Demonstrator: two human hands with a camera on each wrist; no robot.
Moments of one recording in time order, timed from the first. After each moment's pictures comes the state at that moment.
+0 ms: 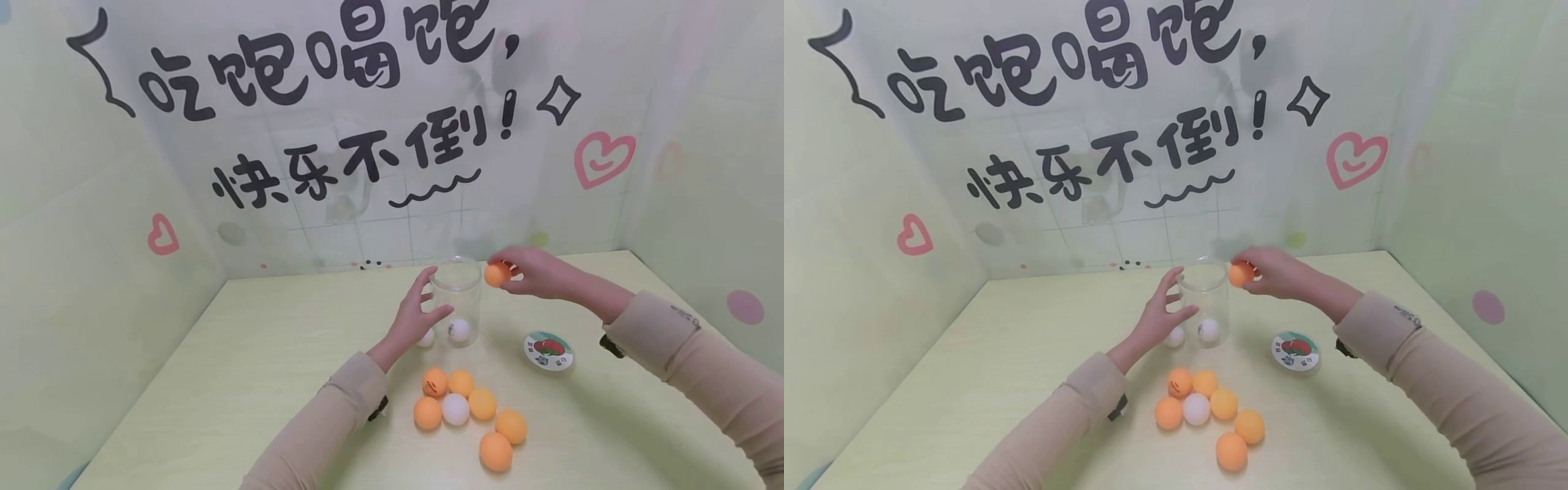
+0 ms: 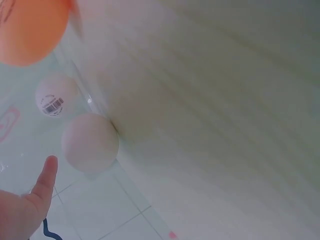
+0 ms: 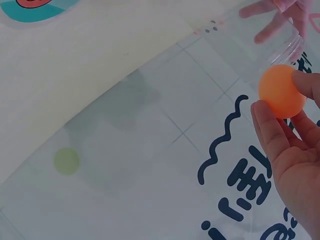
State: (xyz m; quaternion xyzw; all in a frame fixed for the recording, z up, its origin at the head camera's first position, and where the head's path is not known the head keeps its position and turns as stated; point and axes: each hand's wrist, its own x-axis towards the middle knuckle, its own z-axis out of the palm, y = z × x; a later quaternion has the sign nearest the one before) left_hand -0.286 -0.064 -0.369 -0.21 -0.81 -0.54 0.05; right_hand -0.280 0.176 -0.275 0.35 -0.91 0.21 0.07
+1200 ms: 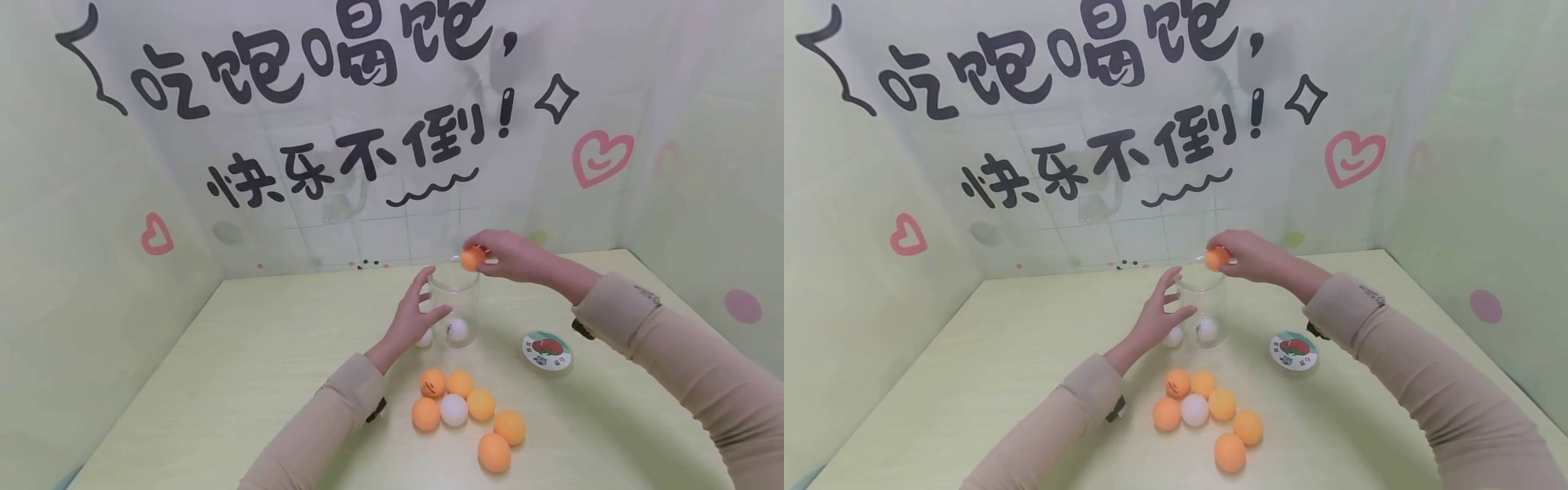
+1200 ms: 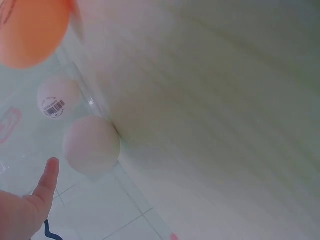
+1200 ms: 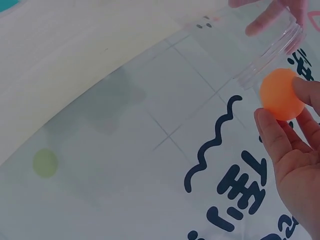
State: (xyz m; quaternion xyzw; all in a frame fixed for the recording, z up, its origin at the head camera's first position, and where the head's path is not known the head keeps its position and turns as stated) left_hand -0.287 -0.064 -0.371 -0.20 -0.81 -0.55 0.04; right_hand -0.299 0.148 -0.259 0.35 -0.91 0.20 0.07
